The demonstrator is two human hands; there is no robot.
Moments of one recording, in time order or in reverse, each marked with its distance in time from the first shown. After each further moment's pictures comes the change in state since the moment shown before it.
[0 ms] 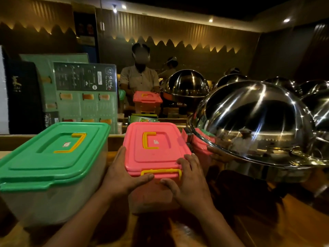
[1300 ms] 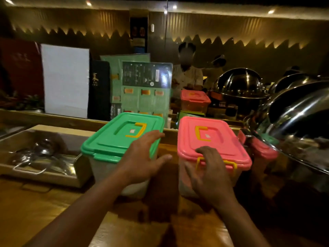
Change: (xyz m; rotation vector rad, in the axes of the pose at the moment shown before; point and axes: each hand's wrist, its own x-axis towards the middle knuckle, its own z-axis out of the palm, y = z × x) left_hand -0.041 0.047 -0.118 0.485 0.063 0.041; right_hand 0.011 -0.103 0.029 0.226 0.124 -0.254
